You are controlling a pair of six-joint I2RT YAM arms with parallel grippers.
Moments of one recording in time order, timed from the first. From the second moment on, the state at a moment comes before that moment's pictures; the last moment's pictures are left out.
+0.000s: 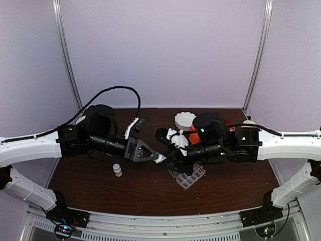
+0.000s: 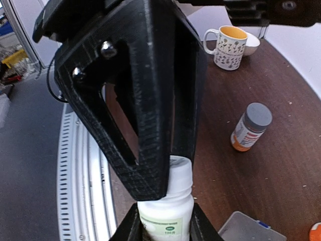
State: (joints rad) left arm -0.99 1.25 0.98 -0.18 0.51 -0.75; right arm 1.17 1.38 1.11 -0.25 -0.15 -0.07
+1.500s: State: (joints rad) left arm -1.13 1.15 0.99 -0.32 0.61 1.26; right arm 1.09 1.31 0.96 0.04 -0.81 0.20
